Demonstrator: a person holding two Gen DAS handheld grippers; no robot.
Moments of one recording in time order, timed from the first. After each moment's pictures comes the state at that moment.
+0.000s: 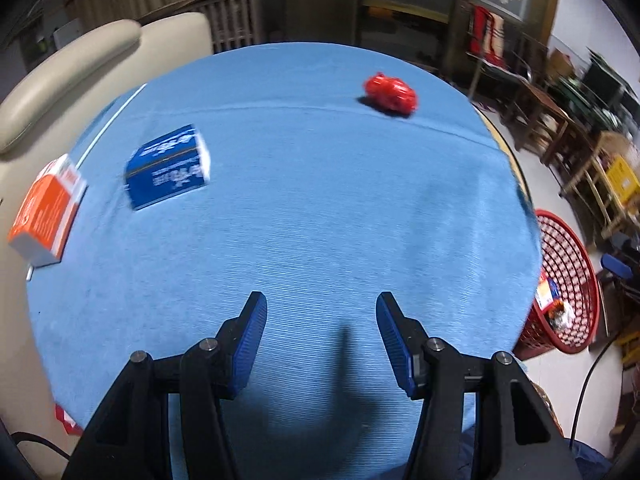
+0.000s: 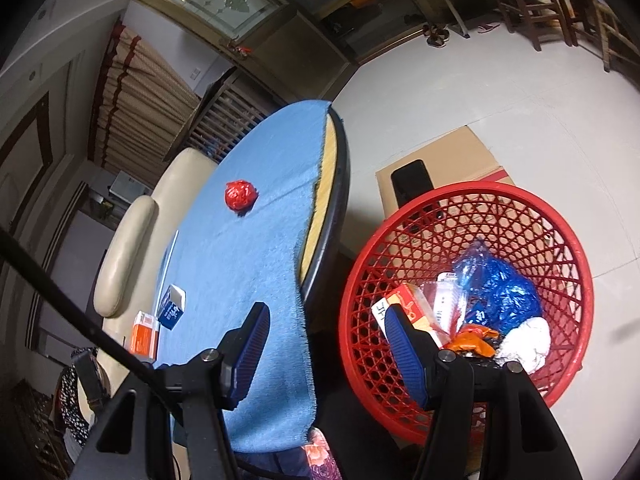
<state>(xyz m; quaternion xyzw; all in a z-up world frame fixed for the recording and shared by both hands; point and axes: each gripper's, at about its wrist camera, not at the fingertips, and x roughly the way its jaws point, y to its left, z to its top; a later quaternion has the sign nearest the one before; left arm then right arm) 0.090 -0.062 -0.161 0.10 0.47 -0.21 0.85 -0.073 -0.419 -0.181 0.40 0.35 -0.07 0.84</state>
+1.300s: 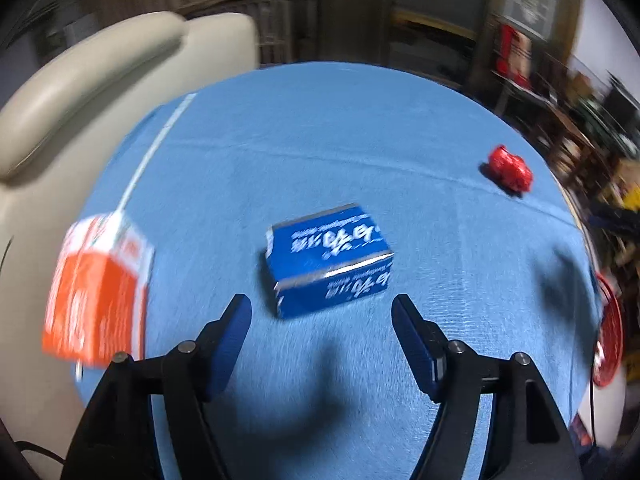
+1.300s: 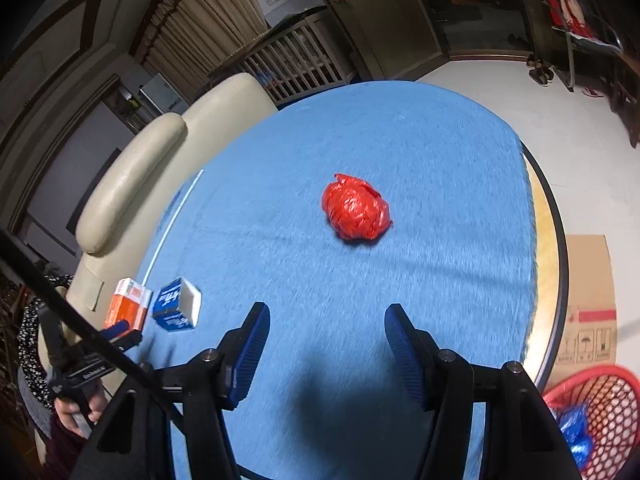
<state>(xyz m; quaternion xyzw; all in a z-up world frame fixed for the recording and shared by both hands) 0.252 0.034 -0.136 0.11 0.47 -0.22 0.85 0.171 -0.332 -0.146 0.25 0.42 0.02 0.87</state>
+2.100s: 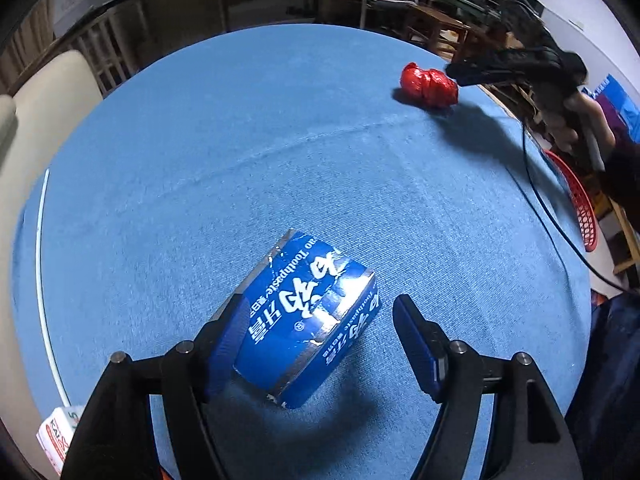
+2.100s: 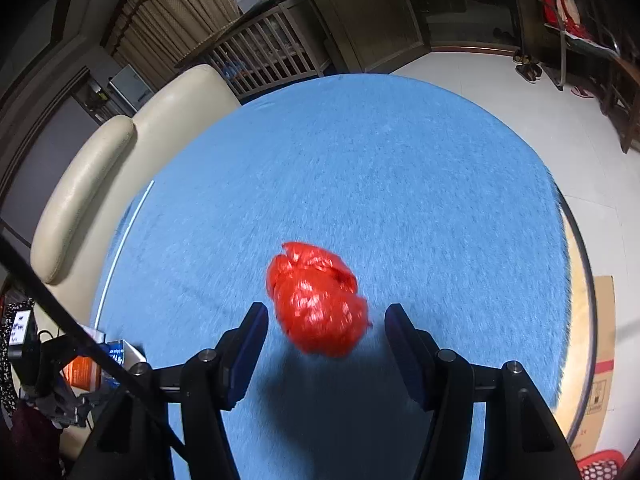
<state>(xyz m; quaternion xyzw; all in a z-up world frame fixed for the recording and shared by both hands) 0.314 -0.008 -0.162 0.25 0.48 -0.43 0.73 0.287 -0.360 -0.180 0.24 0.46 -0.02 0.86</state>
